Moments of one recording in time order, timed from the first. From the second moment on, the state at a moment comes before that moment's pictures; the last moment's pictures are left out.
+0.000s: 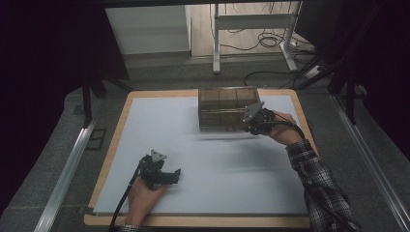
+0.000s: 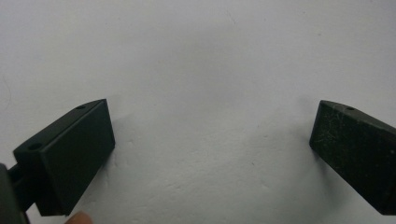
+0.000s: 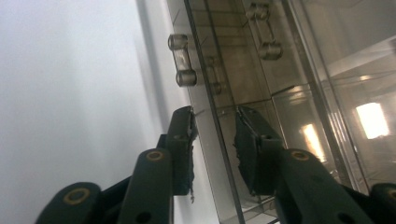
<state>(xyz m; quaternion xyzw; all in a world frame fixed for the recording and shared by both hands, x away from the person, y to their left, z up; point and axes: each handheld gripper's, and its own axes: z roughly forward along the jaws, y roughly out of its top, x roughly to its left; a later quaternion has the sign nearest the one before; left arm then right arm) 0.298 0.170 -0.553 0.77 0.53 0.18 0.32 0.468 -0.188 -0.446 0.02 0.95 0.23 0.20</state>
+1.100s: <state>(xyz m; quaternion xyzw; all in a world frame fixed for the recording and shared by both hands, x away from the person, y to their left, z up) 0.298 0.170 -0.553 0.77 0.53 0.18 0.32 0.501 -0.186 -0.458 -0.04 0.98 0.20 0.08</state>
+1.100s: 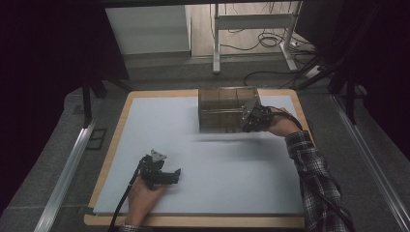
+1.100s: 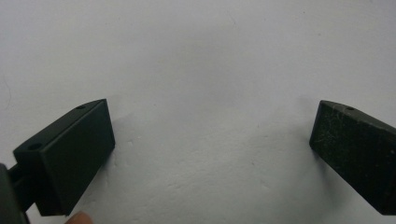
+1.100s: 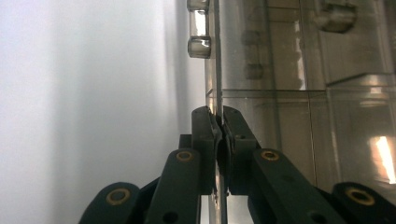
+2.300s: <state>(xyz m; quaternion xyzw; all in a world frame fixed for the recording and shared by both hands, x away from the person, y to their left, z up) 0.298 0.170 -0.553 0.77 0.53 0.18 0.32 0.463 -0.186 -0.462 -0.07 0.97 0.19 0.11</state>
